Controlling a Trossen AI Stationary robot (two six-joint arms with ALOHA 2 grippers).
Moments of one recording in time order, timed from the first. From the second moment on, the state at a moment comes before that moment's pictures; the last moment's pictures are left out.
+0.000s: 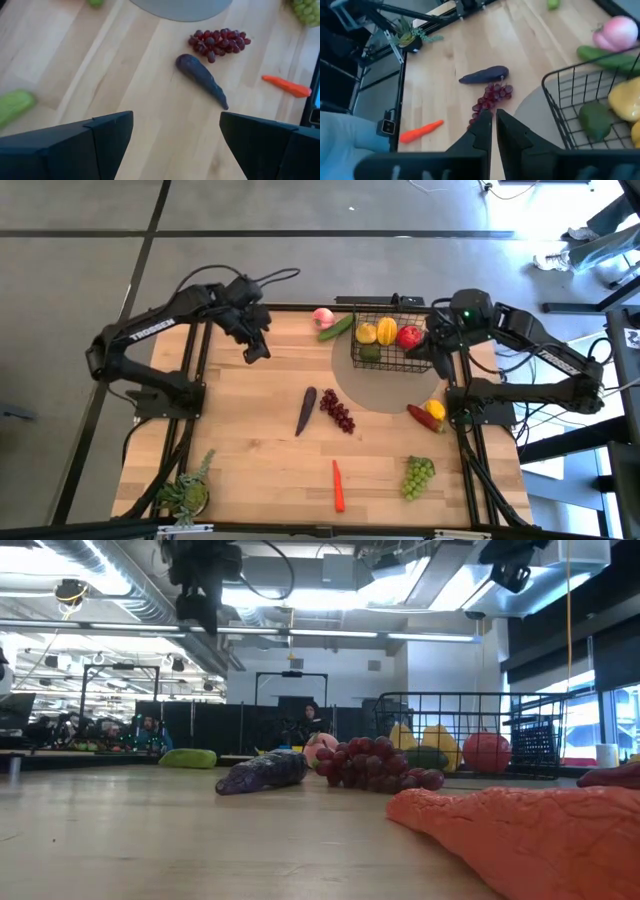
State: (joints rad) left arm 0.53 1.27 1.31 -1.05 0.30 -0.07; right arm -0.47 0.89 1.14 -0.93 -0.48 0.14
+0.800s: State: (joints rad) left arm 0.53 1.25 1.26 -1.02 0.30 -0.05; right arm -0.03 0.89 1.14 -1.21 -0.27 0.76
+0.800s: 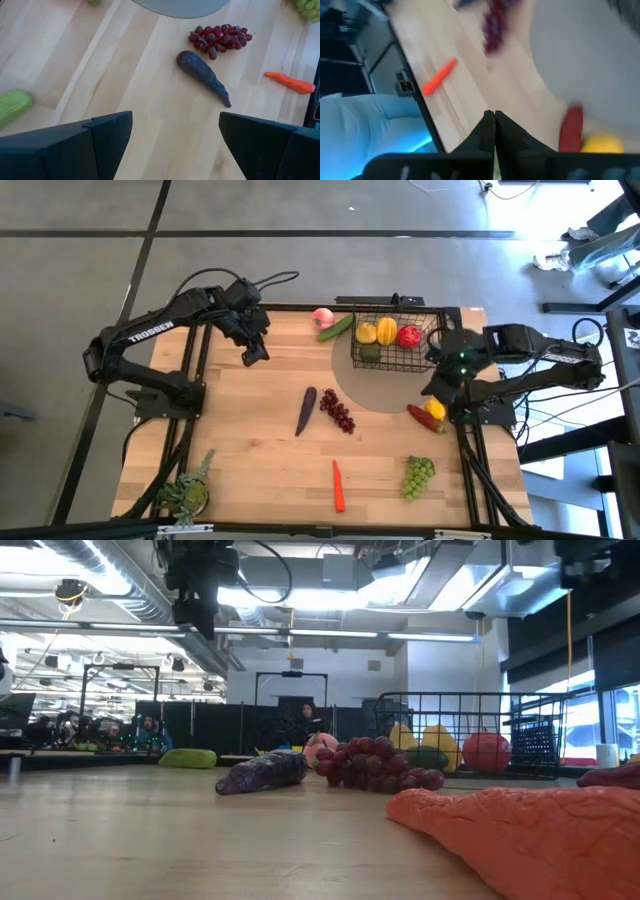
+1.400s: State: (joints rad) left arm 0.58 1.42 1.26 -0.72 0.16 0.00; right arm -0.01 0.95 1.14 -1.30 -0.18 0.76
